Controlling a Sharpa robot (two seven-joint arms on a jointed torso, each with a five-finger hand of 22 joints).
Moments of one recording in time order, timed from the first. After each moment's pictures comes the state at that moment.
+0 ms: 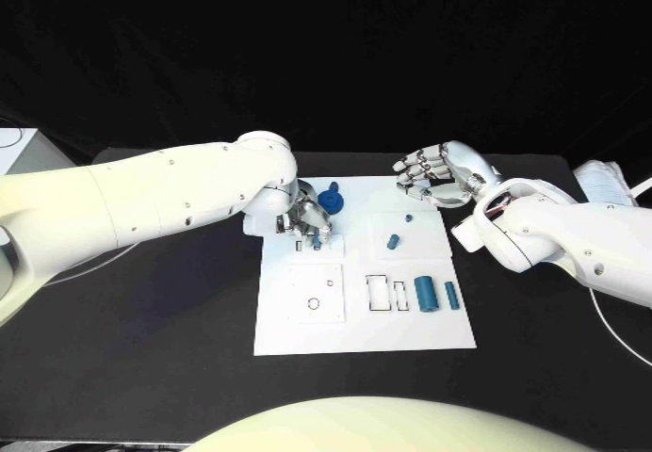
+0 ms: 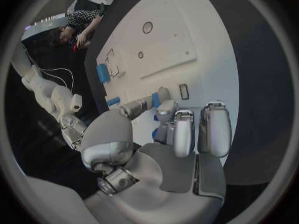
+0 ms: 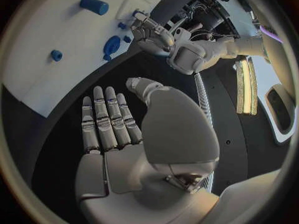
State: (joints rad) left arm 1.43 -0.45 -0.22 1.22 -0.87 0.42 -0.63; left_hand 0.73 -0.01 0.86 -0.02 0.29 0.87 0.04 1.05 0.47 1.28 -0.04 1.29 0.89 1.46 -0.10 1.56 1.31 0.05 1.45 0.01 1.43 1.31; right arm 1.28 -0.88 -0.17 1.53 -0.77 -0.51 0.19; right_hand 1.35 -0.20 0.50 0.11 0.39 0.81 0.21 0.20 0.32 0.93 0.20 0.29 0.06 0.93 0.18 0.08 0.24 0.18 0.61 0.29 0.06 0.06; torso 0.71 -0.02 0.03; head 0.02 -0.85
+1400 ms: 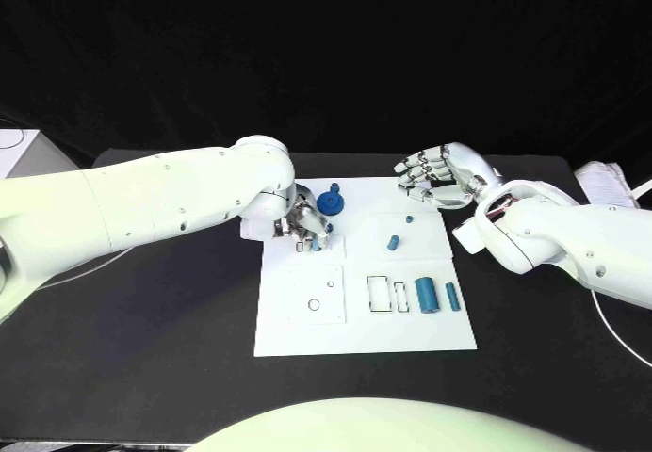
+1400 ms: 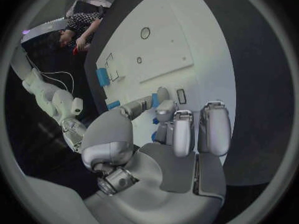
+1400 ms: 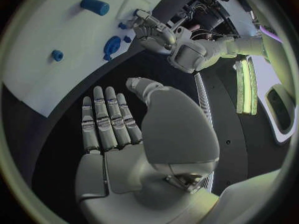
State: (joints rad) left arm 1.43 -0.47 -0.22 1.25 -0.88 0.43 -0.63; left_hand 0.74 -0.02 0.80 -0.01 0.27 0.88 0.02 1.04 0.48 1.28 -0.05 1.28 0.89 1.46 -0.10 1.56 1.31 0.05 1.44 0.01 1.42 1.31; right arm 1.28 -0.88 -0.17 1.53 -0.77 -0.51 0.19; right_hand 1.35 -0.20 0.50 0.11 0.39 0.81 0.21 0.20 0.32 0.93 0.20 0.29 0.06 0.93 0.18 0.08 0.24 0.18 0.61 0.29 0.06 0.06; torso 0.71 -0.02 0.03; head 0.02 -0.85
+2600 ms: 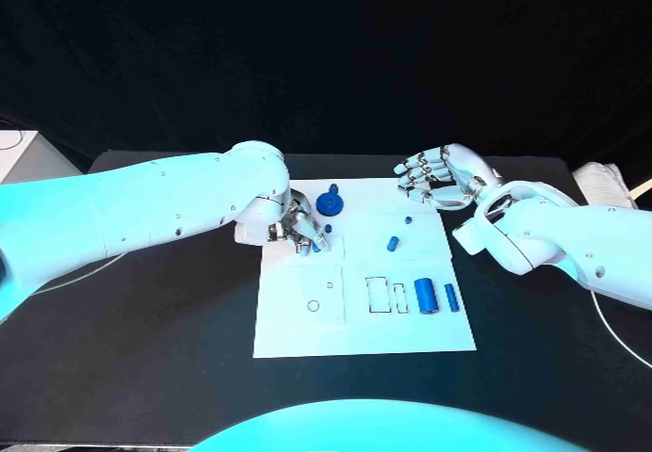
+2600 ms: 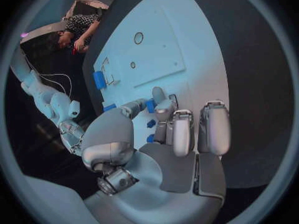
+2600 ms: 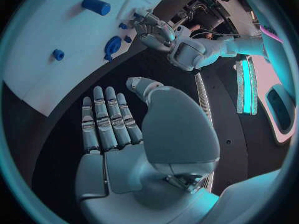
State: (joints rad) left arm 1.42 -0.49 -0.23 1.26 -0.90 0.44 -0.63; left_hand 0.75 -0.10 0.52 0.15 0.26 0.89 0.01 1.03 0.51 1.27 -0.05 1.27 0.90 1.46 -0.10 1.55 1.31 0.05 1.44 0.01 1.42 1.31; right arm 1.28 -0.88 -0.17 1.53 -0.77 -0.51 0.19; right_hand 1.35 -0.21 0.51 0.11 0.39 0.81 0.20 0.20 0.32 0.93 0.20 0.29 0.06 0.93 0.18 0.08 0.24 0.18 0.61 0.29 0.06 0.06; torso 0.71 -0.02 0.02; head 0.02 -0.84
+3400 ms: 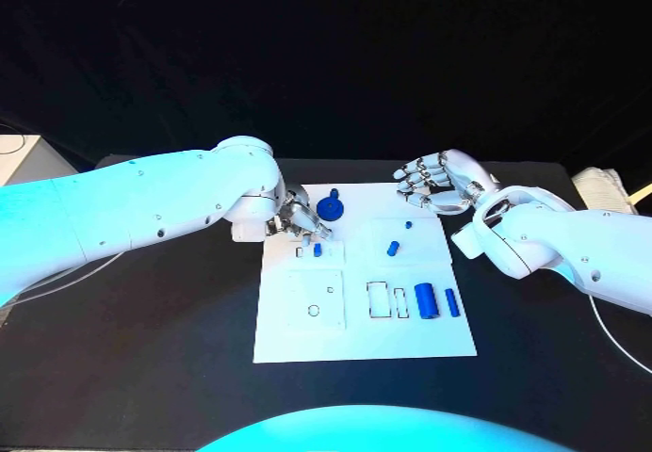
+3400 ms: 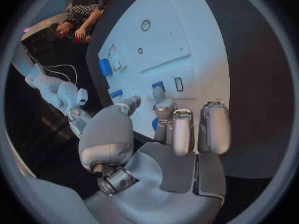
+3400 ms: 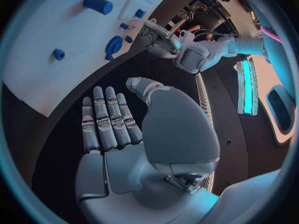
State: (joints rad) left arm 1.42 -0.55 -0.16 1.33 -0.90 0.34 -0.63; left_hand 0.81 -0.16 0.42 0.22 0.17 0.88 0.01 1.02 0.52 1.25 -0.05 1.25 0.87 1.46 -0.10 1.53 1.31 0.05 1.43 0.01 1.40 1.31; right arm 1.28 -0.87 -0.17 1.51 -0.77 -0.51 0.19; right_hand 1.35 -0.21 0.52 0.11 0.39 0.81 0.20 0.20 0.32 0.93 0.20 0.29 0.06 0.93 0.18 0.08 0.24 0.18 0.61 0.29 0.06 0.06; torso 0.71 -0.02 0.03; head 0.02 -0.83
